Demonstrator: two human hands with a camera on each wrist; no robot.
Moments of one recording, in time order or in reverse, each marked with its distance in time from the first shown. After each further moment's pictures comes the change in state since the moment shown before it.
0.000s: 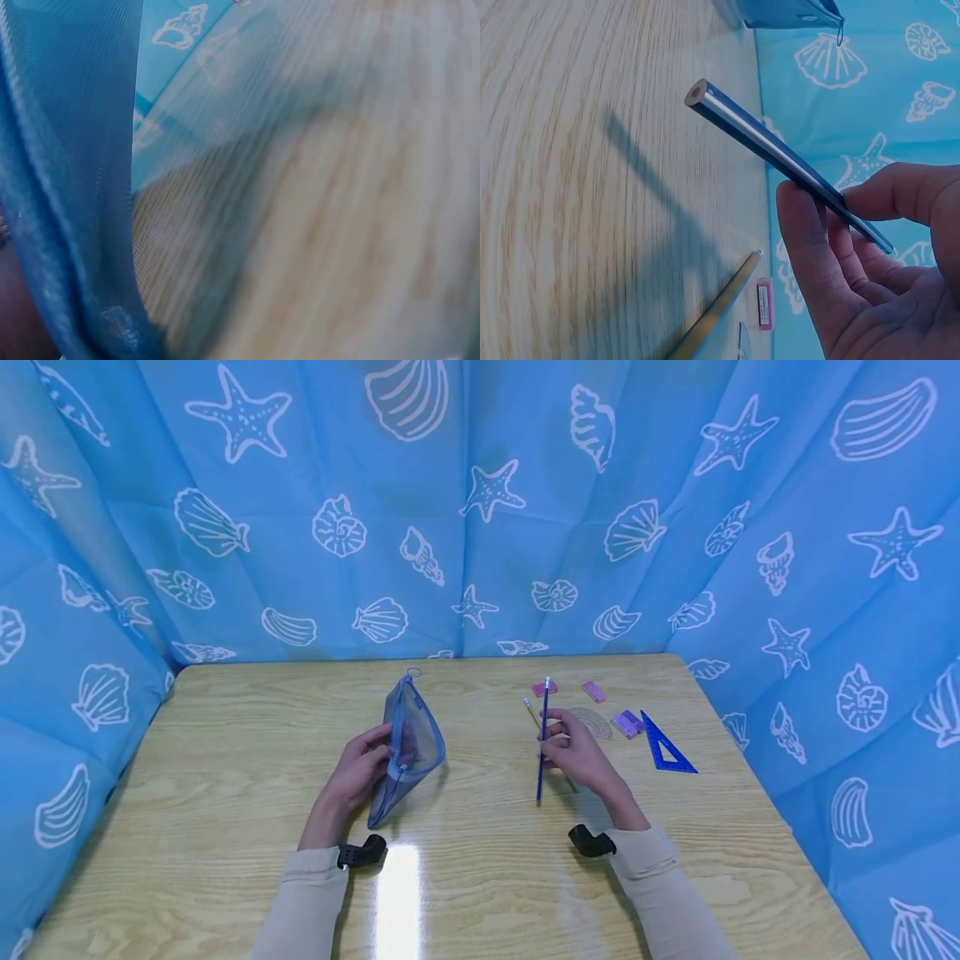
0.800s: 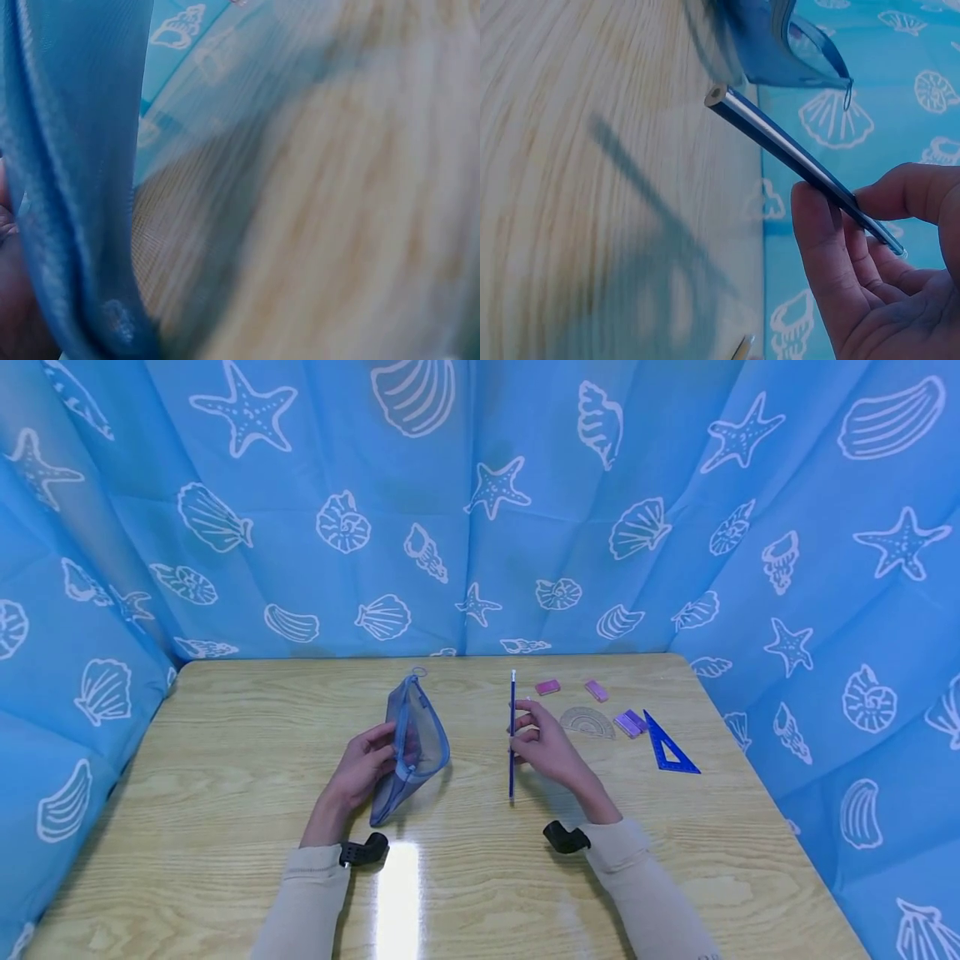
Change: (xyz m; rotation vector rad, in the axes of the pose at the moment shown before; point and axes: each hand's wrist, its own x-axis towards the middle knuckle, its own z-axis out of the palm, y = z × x) left_hand 0.001 -0.005 -0.002 -0.035 -0.030 0.056; right_hand 0.016 -0.021 0.040 0.022 -0.045 -0.075
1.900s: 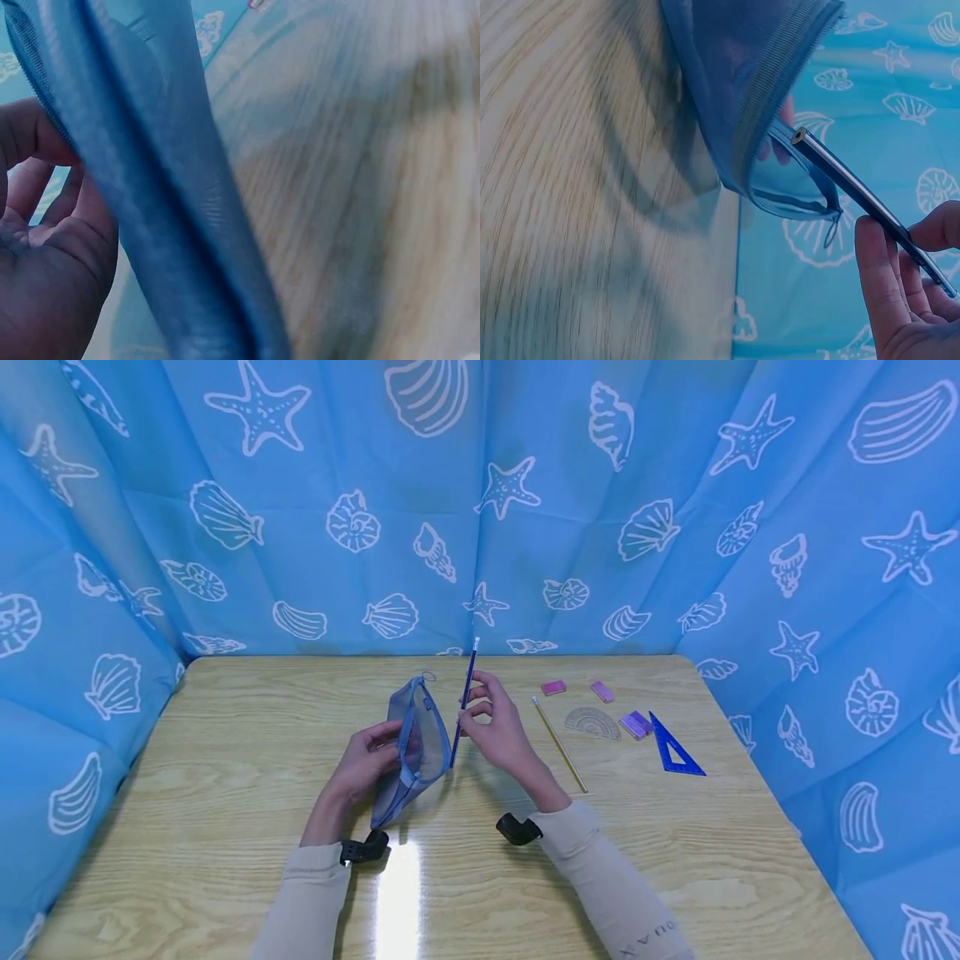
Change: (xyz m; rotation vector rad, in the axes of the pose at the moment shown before) left_hand -0.007 0.014 -0.004 0.145 -0.006 0.002; right_hand 0.031 -0.046 0.069 0.058 0.075 -0.175
